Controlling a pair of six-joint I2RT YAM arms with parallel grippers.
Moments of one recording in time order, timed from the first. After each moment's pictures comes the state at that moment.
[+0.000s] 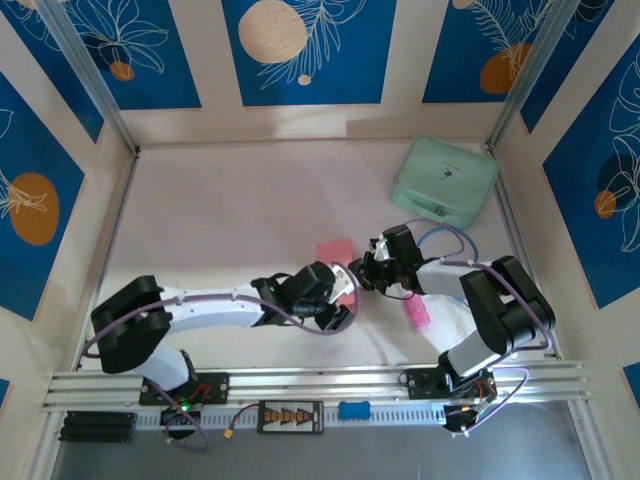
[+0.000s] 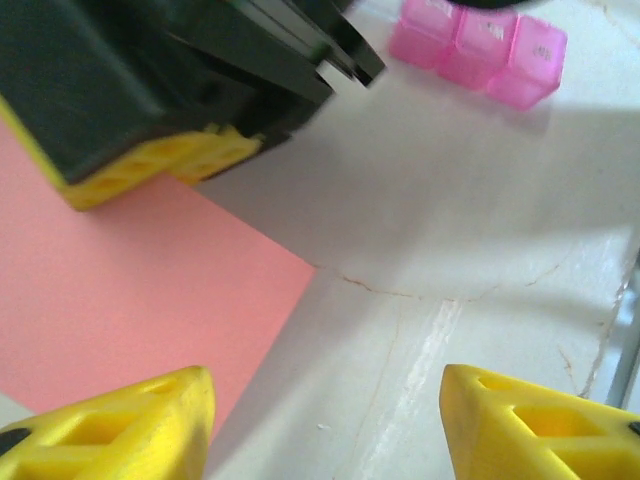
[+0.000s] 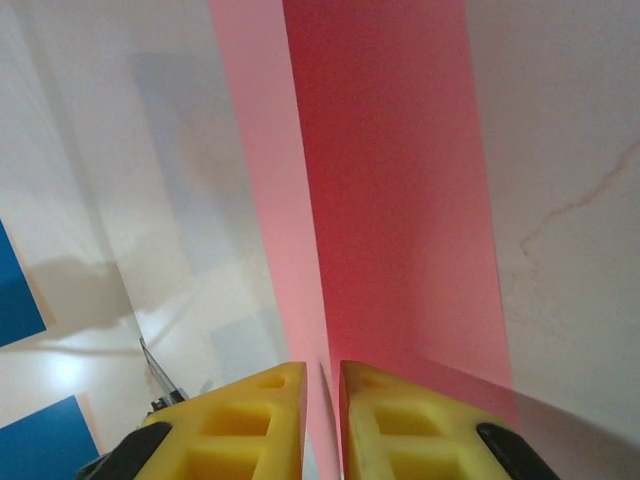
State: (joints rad) left arm -1.13 1.54 0.84 -0.12 0.04 -0.19; right arm 0.40 1.54 0.56 0.11 -0.65 0.96
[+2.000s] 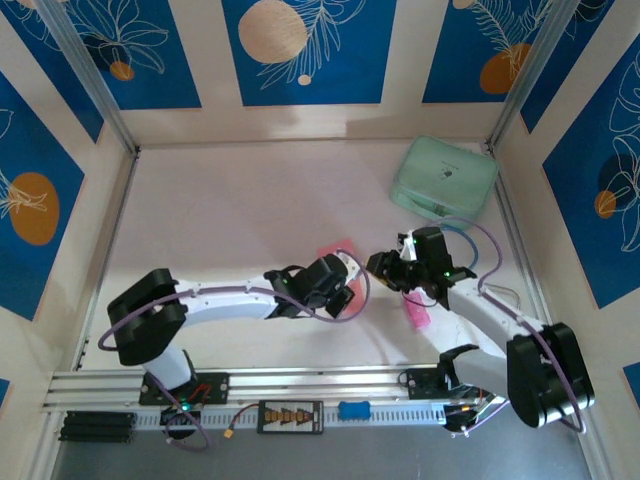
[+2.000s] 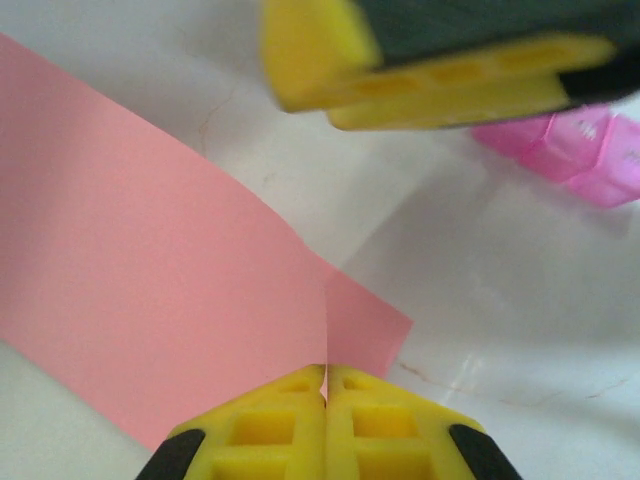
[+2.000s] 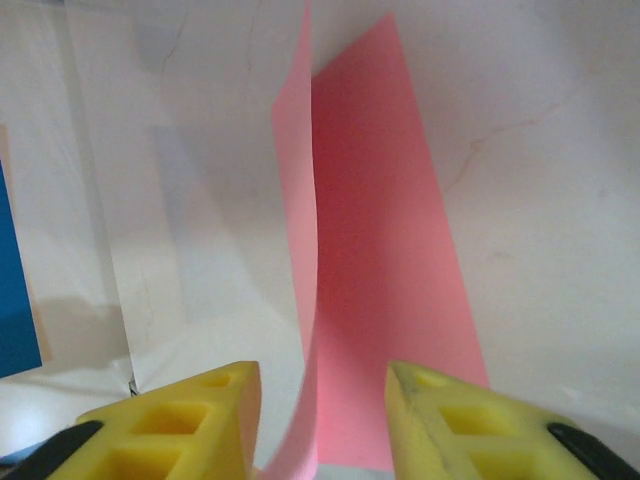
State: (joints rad) left arm -1.09 1.62 0.94 -0.12 -0.03 -0.31; right arm 0.31 1.11 0.47 -0.16 -0.55 0.88
